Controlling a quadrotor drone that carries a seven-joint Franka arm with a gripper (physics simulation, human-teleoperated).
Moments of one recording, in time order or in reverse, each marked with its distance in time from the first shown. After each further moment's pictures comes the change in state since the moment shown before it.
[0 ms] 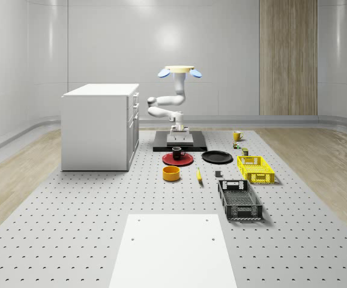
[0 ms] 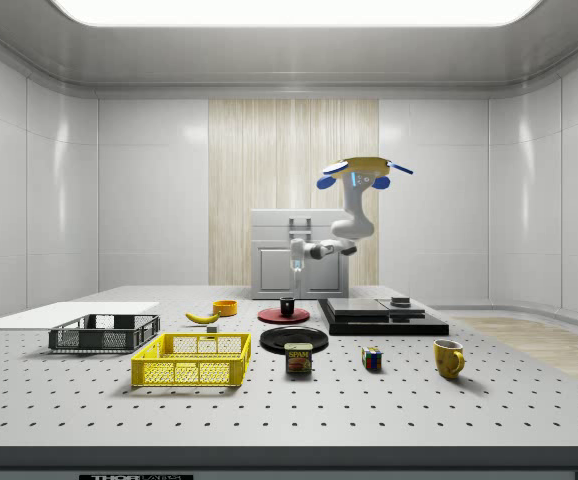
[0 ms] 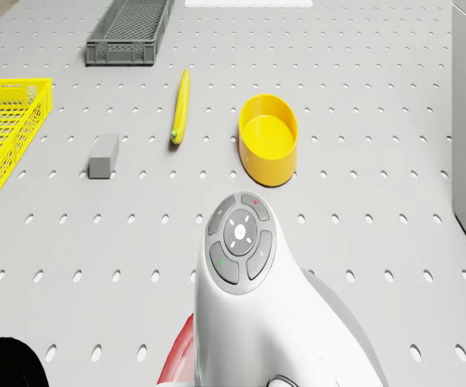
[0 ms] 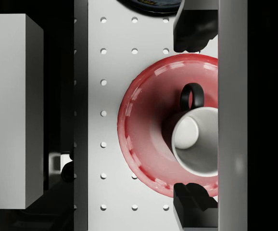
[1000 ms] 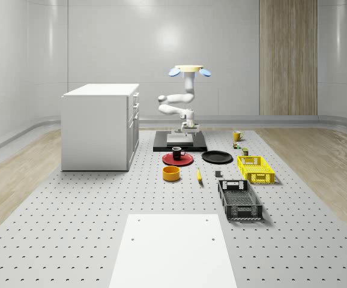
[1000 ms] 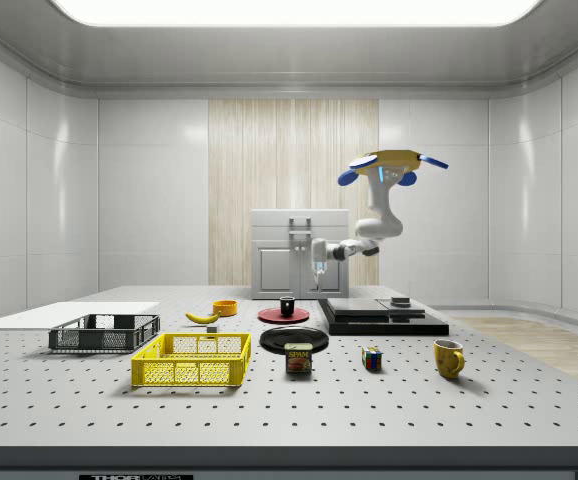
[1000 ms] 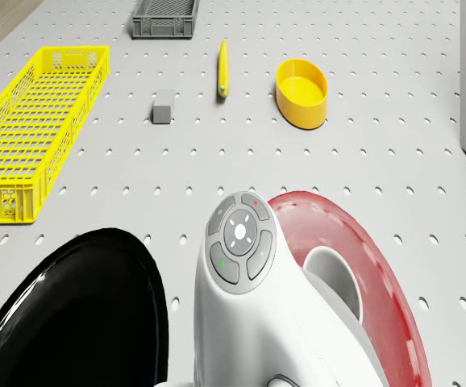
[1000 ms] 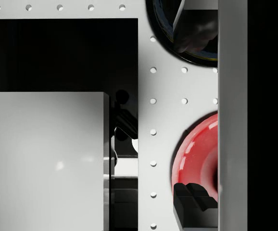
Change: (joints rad) arm -0.001 -0.001 0.001 0.000 0.001 0.001 0.001
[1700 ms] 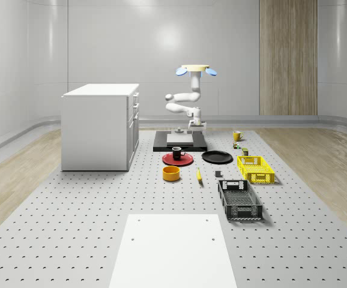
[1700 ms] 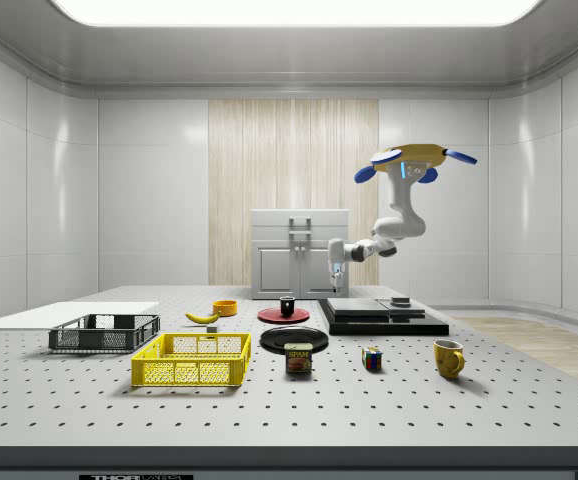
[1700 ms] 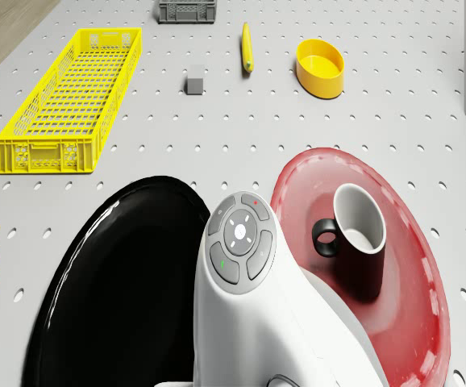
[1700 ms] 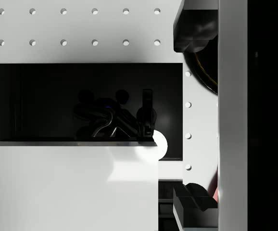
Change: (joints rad) arm 0.000 -0.001 0.000 0.000 0.000 0.001 0.000
